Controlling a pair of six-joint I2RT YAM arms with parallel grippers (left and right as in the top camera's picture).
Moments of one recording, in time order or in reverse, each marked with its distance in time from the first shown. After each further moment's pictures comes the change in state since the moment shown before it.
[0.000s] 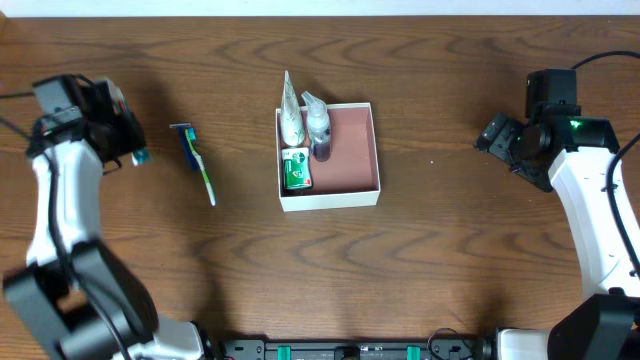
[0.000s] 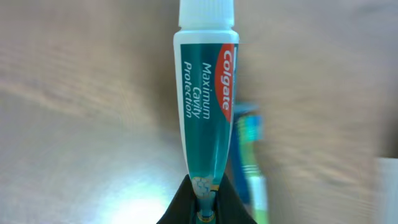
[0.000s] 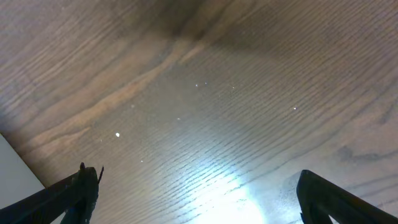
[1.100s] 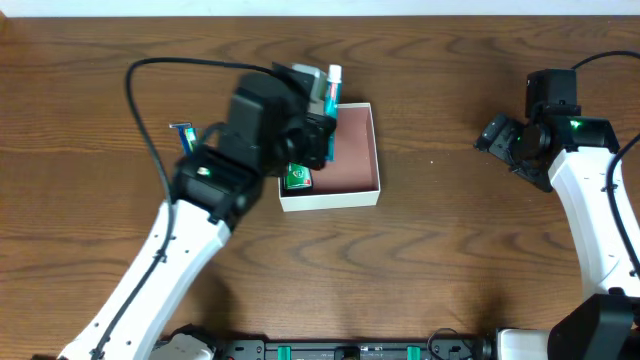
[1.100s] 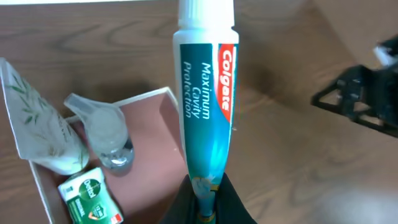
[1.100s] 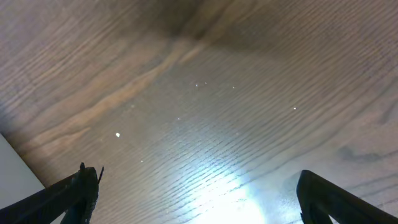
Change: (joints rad) left arm -0.935 -0.291 0.000 0.038 -0.082 -0.351; right arm 0.000 0.000 0.000 0.000 0.000 0.000
